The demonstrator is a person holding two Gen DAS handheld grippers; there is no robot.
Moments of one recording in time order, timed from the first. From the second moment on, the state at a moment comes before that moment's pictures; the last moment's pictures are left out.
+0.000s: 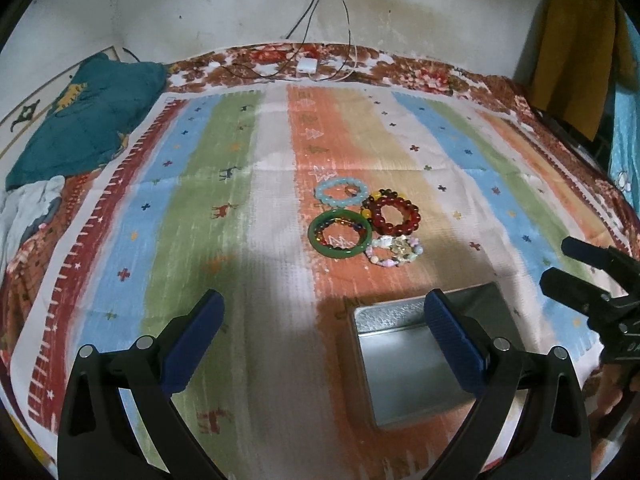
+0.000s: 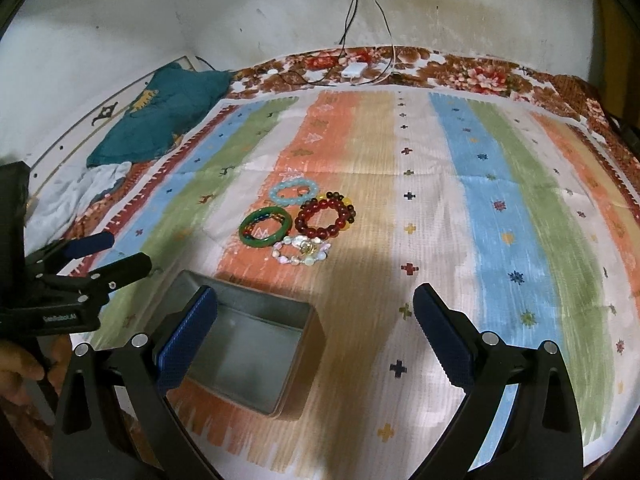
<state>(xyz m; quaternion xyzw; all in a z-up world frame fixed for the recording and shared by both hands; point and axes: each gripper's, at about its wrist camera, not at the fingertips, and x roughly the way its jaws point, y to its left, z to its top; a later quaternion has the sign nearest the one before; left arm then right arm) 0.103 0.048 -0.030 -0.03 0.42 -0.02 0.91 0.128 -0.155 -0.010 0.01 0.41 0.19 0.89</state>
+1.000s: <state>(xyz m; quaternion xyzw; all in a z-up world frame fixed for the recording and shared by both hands) 0.177 0.076 -0.068 -0.06 0.47 0.00 0.88 0.210 -0.142 -0.030 0.00 0.46 0.18 0.87</state>
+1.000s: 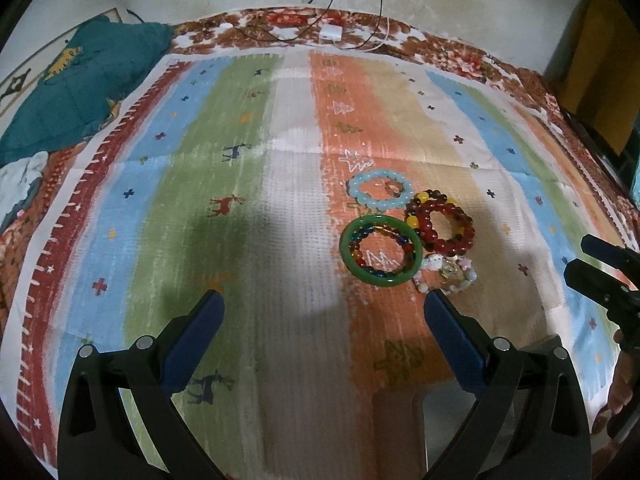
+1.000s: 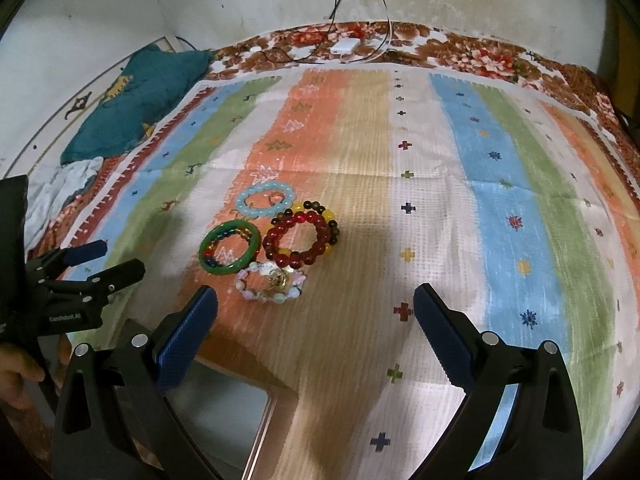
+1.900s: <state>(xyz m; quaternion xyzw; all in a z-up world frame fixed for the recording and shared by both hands) 0.229 0.094 -0.109 -0.07 0.51 0.01 0.86 0.268 -0.128 -0.069 -0.01 0.49 0.16 0.86</state>
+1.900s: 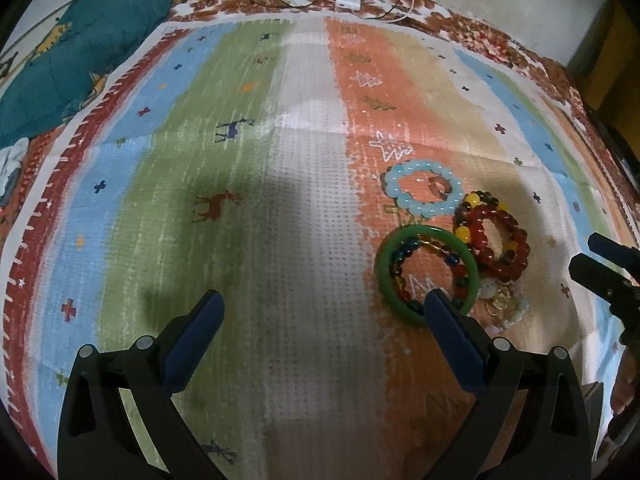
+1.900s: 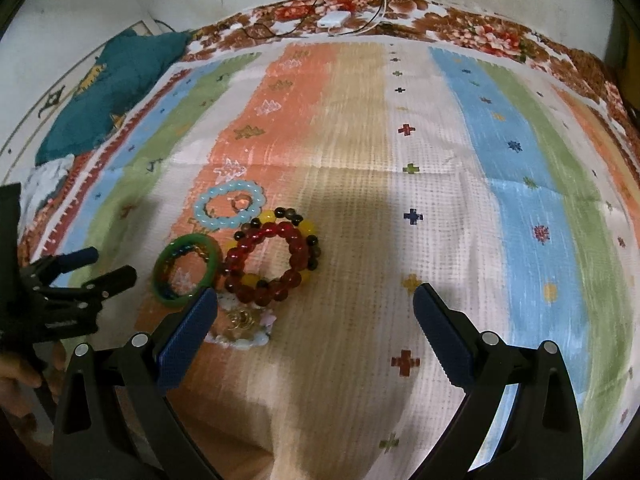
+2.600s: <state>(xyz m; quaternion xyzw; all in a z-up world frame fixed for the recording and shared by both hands) 0.255 0.094 -0.130 -0.05 0.54 0.01 0.84 0.297 -0.121 -0.104 0.01 0.54 0.16 0.82</state>
